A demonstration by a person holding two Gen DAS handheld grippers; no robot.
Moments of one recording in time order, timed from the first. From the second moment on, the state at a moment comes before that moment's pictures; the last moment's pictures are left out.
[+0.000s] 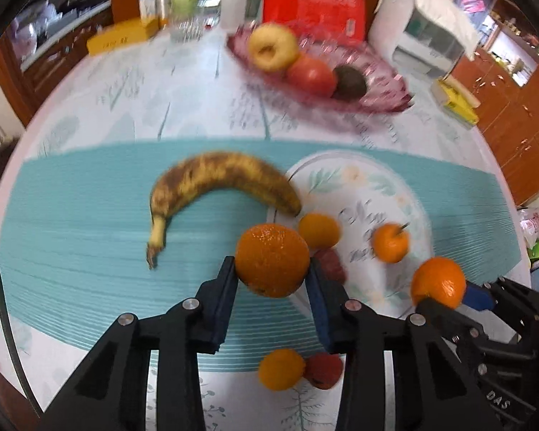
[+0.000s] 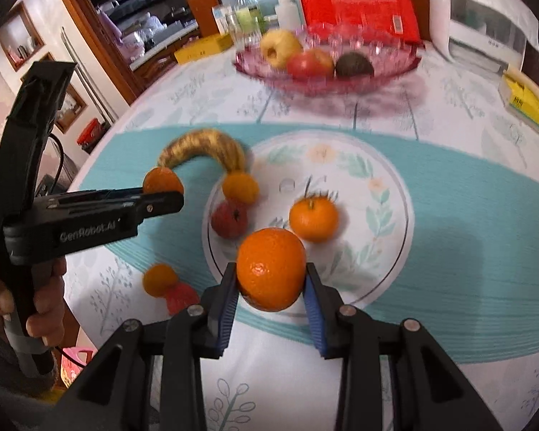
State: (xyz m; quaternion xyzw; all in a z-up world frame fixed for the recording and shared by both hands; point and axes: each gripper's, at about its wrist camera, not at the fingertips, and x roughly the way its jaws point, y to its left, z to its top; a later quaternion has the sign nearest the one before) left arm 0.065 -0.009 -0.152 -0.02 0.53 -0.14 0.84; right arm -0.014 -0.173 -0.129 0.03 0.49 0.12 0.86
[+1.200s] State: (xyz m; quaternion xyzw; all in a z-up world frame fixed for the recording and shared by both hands) left arm 0.163 -0.037 0.080 0.13 0.35 -0.11 0.92; right arm 0.120 -0.189 0.096 0.00 0.33 0.08 0.94
